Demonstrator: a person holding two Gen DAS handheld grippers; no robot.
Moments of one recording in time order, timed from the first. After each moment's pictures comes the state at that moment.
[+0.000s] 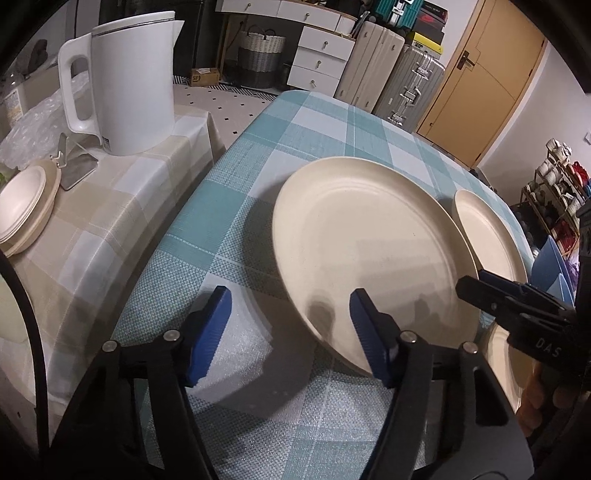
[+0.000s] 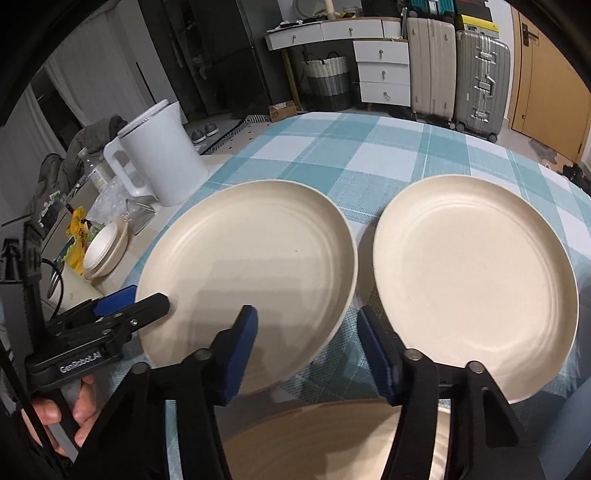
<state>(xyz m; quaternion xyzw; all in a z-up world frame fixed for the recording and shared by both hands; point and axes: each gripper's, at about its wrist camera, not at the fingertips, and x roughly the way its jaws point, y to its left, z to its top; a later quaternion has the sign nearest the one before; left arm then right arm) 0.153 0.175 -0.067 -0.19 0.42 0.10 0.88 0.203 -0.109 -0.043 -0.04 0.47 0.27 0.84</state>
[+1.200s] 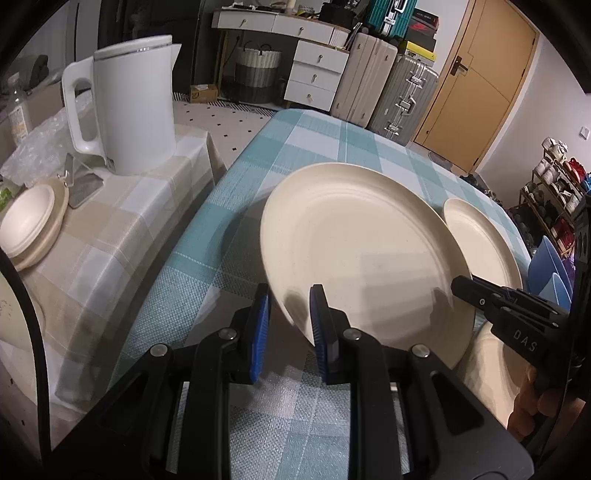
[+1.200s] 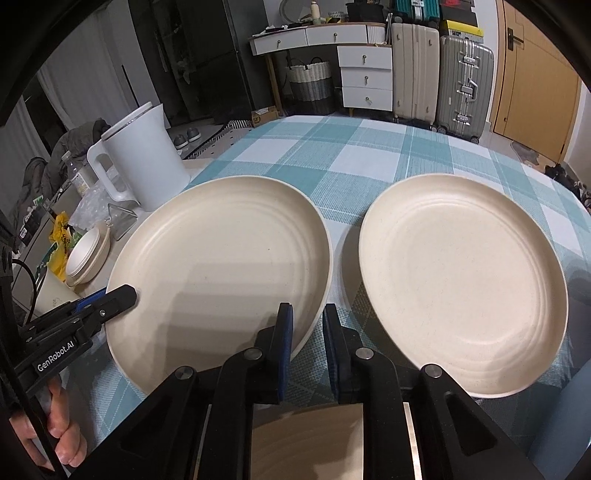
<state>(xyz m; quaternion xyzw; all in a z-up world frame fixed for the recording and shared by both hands) 0.140 0.167 -0.045 -0.17 0.40 0.10 0.89 0.195 -0.107 -0.041 -0.04 0.46 0.24 0.86</state>
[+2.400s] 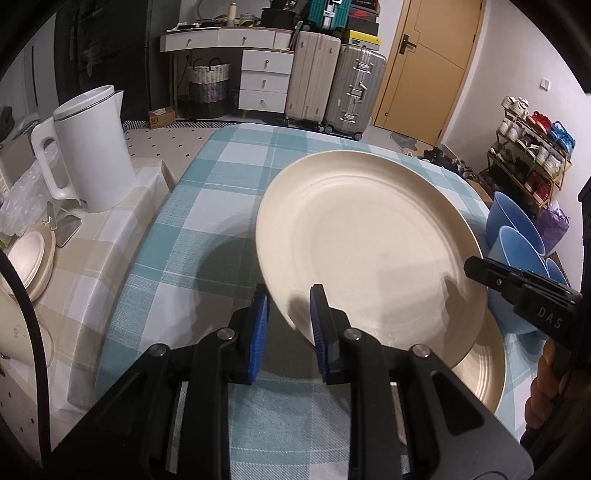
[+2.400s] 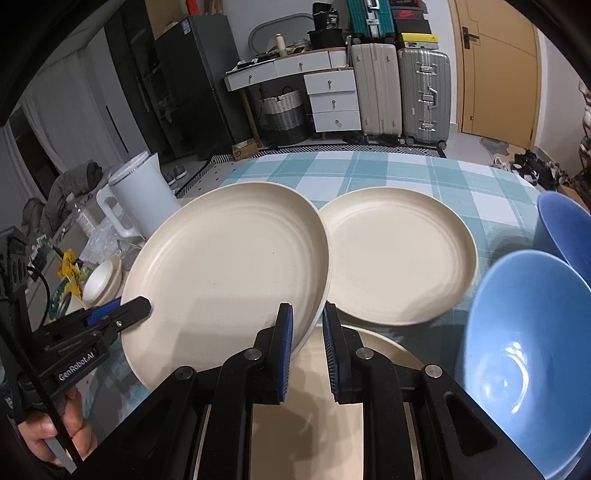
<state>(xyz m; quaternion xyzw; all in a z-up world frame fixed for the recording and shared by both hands) 0.091 0.081 0.017 -0.10 0.40 0.03 0.91 0.129 -0.190 0.022 0.02 0.43 0.20 0.88</state>
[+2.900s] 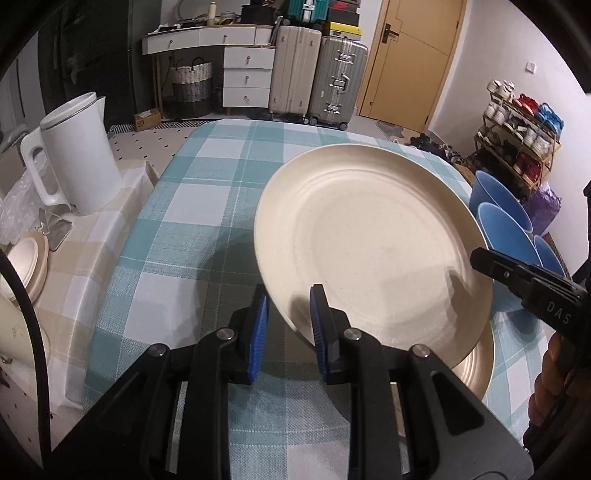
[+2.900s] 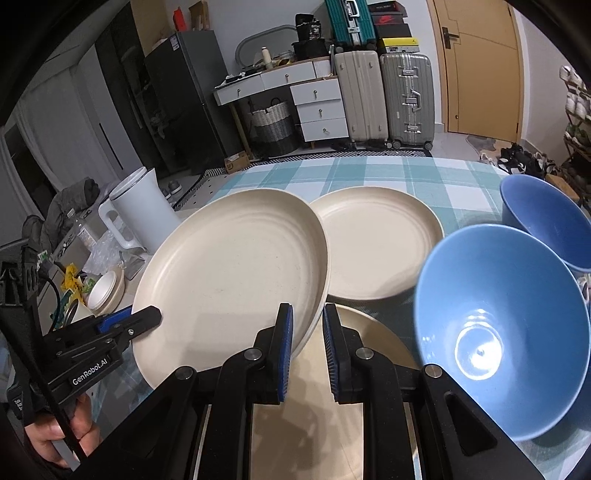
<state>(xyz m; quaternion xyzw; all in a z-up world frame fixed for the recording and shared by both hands) 0.083 0.054 0.022 -0.07 0.41 0.00 0.91 0.094 -0.222 0.032 0.04 0.41 0.18 0.89</state>
